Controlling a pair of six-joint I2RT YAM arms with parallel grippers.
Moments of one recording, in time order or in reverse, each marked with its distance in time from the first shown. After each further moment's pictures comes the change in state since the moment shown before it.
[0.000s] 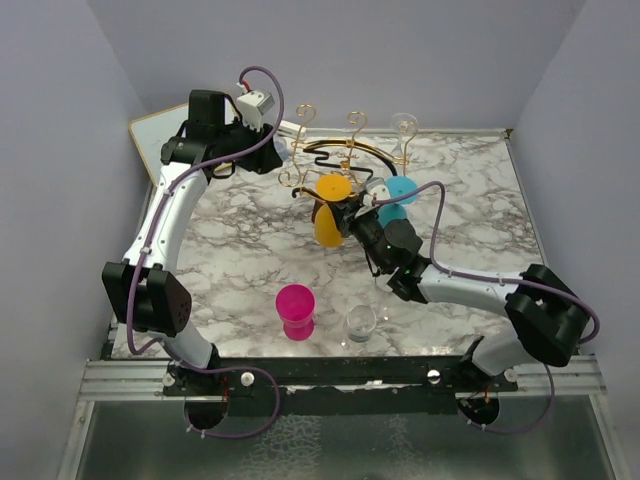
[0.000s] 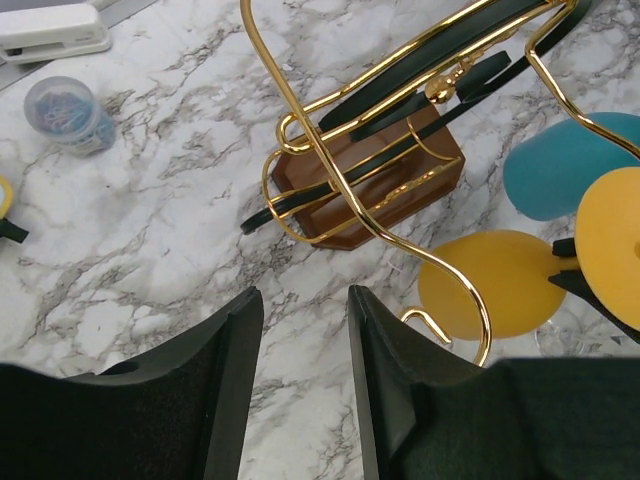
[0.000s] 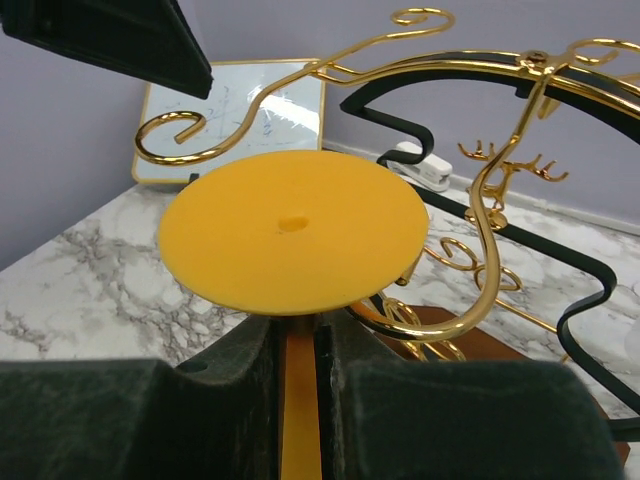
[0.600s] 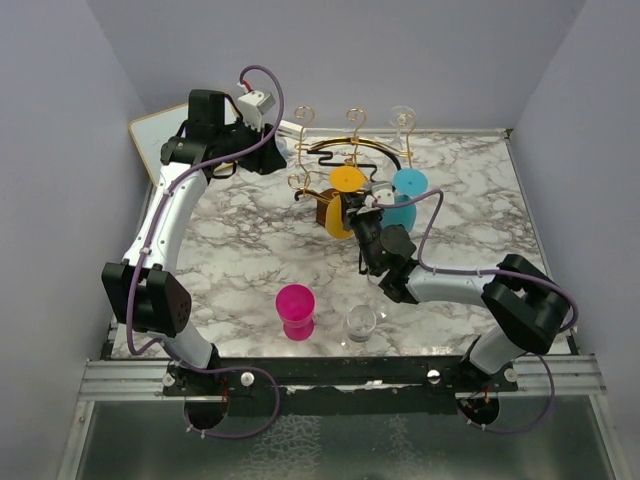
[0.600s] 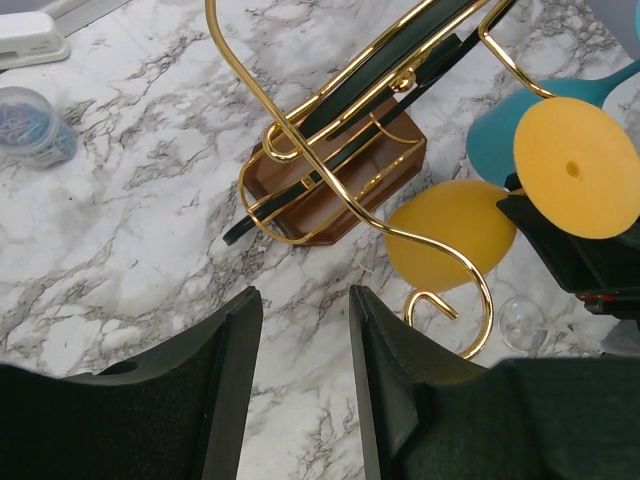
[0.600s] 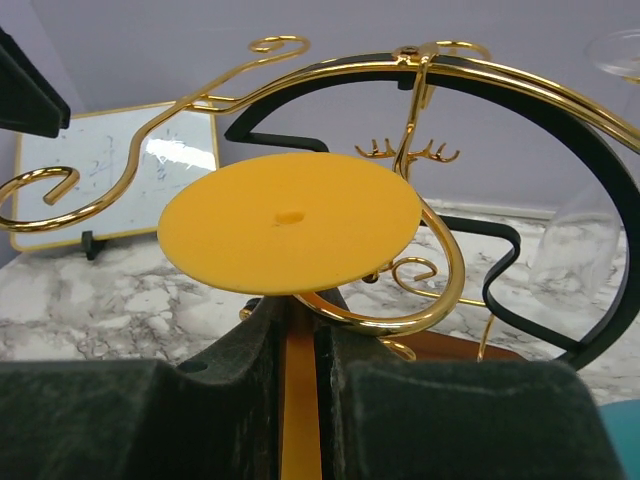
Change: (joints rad) left arm 0.000 0.009 0.002 0.001 0.074 -0.026; right arm 0.010 0.124 -0.010 0.233 0.284 -0.069
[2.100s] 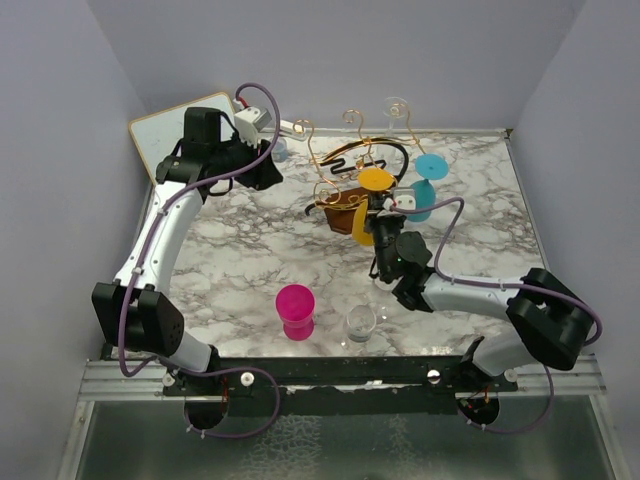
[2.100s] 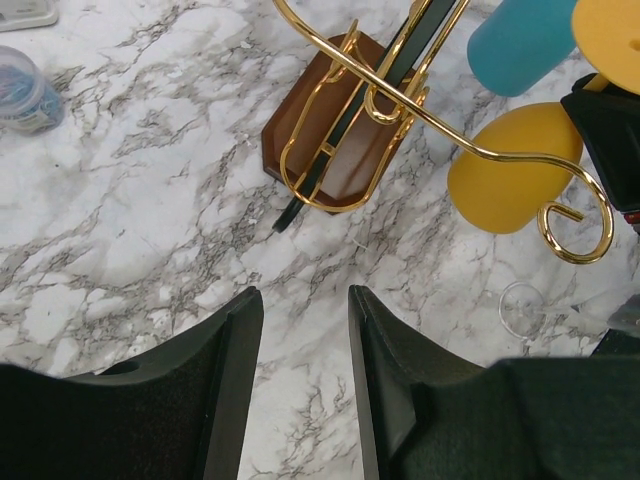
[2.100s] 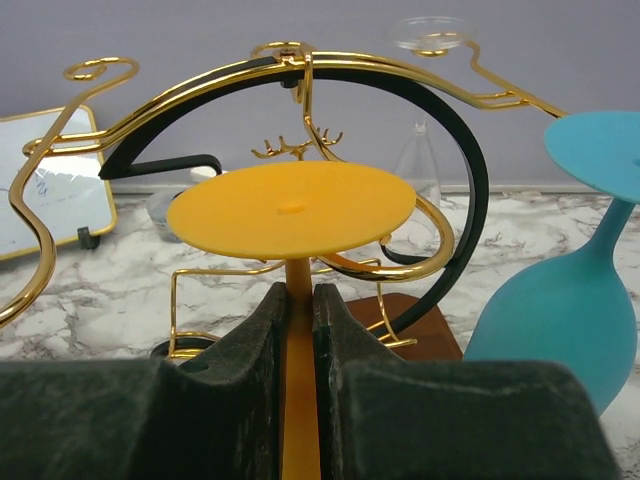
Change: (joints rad) left arm 0.000 -0.122 -0.183 0.053 -0.003 -0.005; right arm -0.003 -0.132 -0.090 -0.037 0.236 -0.077
